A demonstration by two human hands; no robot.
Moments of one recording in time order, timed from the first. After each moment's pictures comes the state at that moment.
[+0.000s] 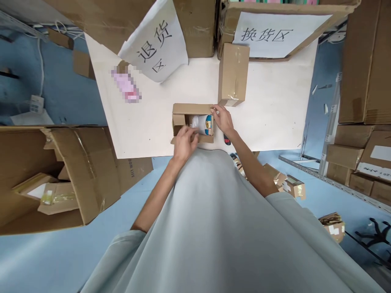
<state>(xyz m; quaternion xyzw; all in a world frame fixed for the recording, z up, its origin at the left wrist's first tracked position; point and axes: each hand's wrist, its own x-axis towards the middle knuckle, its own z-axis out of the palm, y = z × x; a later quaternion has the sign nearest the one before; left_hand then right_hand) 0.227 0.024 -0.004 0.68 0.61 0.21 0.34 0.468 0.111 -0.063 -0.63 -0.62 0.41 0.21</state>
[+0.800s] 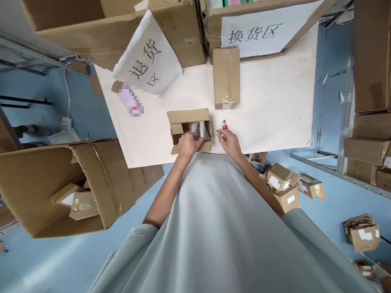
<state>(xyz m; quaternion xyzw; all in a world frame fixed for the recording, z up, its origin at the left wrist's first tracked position) 0.282 0.073 0.031 0.61 0.71 -0.12 0.33 0.490 0.020 -0.036 -0.66 -0.54 0.46 0.25</state>
